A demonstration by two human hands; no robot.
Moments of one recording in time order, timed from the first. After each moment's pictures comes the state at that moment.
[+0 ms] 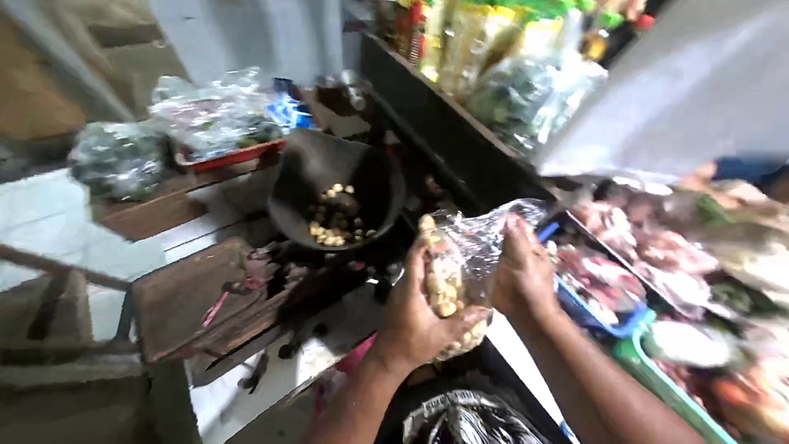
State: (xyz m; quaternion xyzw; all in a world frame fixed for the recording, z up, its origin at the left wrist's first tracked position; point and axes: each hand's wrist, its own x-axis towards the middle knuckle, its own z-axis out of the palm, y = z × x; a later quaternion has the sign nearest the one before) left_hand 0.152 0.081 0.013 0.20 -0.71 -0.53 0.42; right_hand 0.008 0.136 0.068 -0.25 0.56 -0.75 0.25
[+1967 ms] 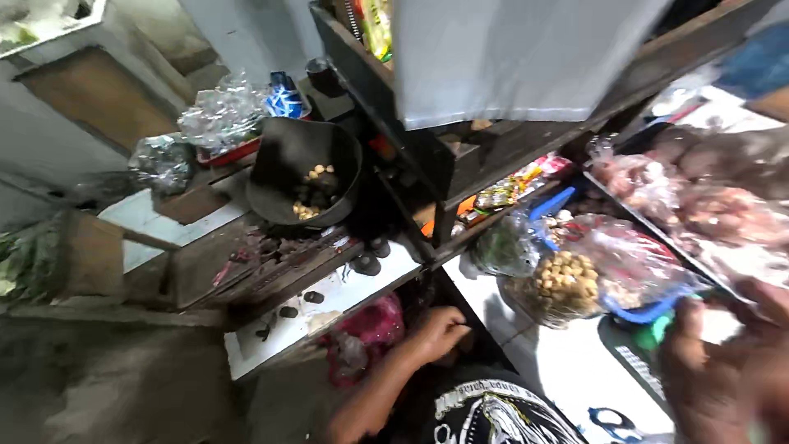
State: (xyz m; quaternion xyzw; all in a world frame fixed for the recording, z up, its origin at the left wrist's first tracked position) left_hand 0.074 0.184 -0.112 0.25 -0.85 -0.47 -0.02; right_hand -0.208 0.404 -0.030 -0.42 0.75 -0.45 -0.27
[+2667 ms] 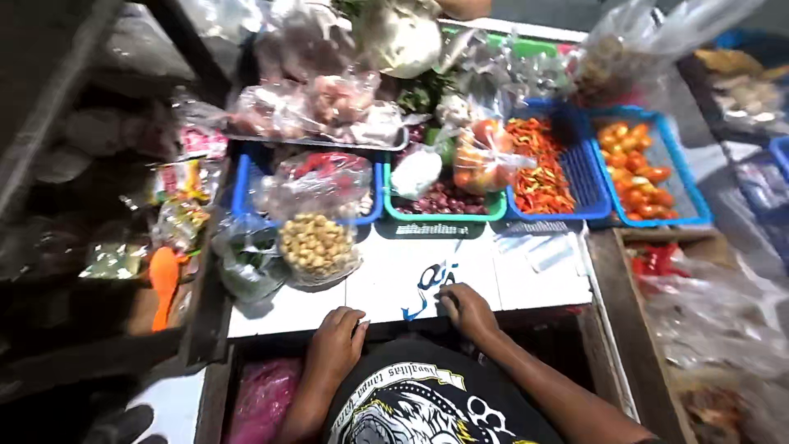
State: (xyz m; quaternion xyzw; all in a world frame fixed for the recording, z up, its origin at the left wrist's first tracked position) left_hand -0.035 0.263 -0.176 -0.10 -0.94 -0.31 -0.04; right_hand -0.070 0.589 -0.172 -0.05 0.96 -0.26 0.13
